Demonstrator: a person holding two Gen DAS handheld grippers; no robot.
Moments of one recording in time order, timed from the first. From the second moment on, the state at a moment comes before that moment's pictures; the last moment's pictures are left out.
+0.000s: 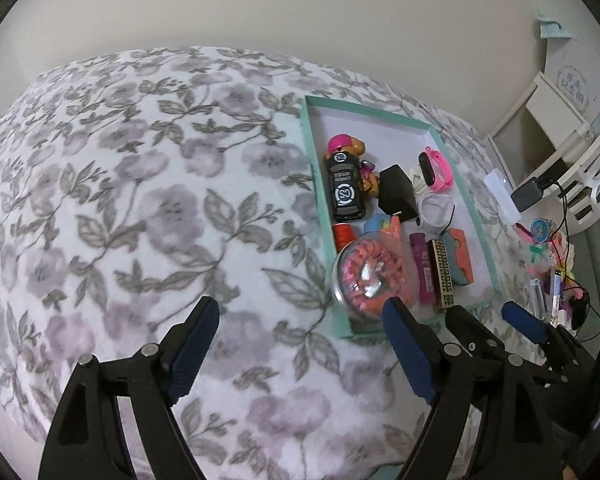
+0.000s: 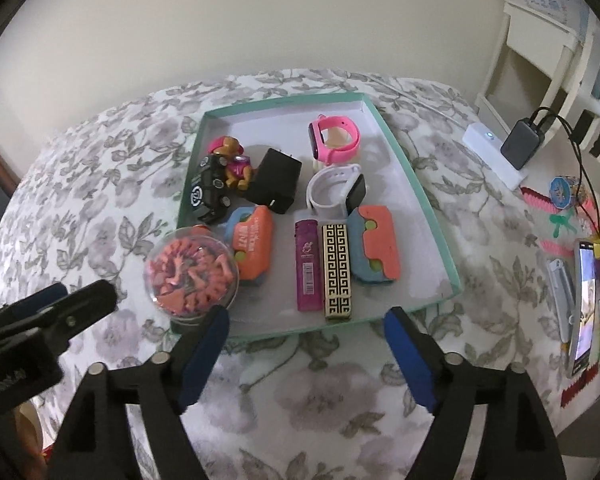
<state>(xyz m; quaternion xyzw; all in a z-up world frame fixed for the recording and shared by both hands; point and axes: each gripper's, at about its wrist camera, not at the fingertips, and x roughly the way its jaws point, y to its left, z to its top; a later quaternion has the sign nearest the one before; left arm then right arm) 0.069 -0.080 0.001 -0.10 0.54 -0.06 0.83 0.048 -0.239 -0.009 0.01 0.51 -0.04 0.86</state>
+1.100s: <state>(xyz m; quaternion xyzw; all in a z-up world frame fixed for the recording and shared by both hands) 0.015 -0.050 0.054 -0.09 0.45 -0.03 0.89 -0.002 -0.227 0.046 0.01 0.42 -0.04 0.91</state>
